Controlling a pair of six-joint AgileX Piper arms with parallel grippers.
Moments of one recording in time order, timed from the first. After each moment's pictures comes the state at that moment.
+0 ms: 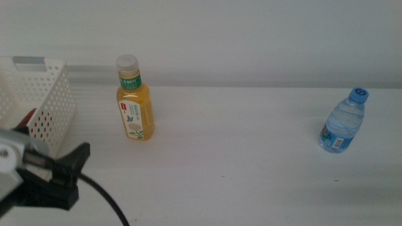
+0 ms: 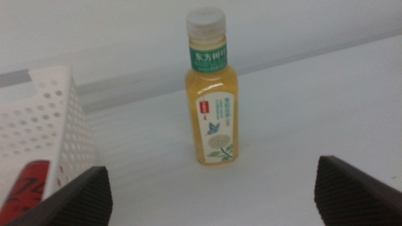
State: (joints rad) left arm -0.25 0.65 -0.31 0.03 0.08 0.01; right arm 0.02 0.00 0.00 -0.09 0.10 0.01
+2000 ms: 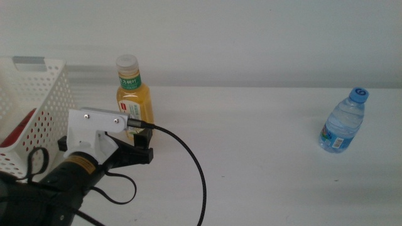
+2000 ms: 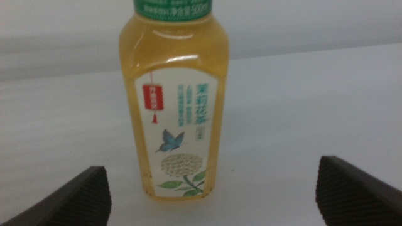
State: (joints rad) left arm -0.39 1.65 -0.40 -0.19 -0.80 -0.03; right arm 0.02 0.00 0.00 -0.09 0.10 0.01
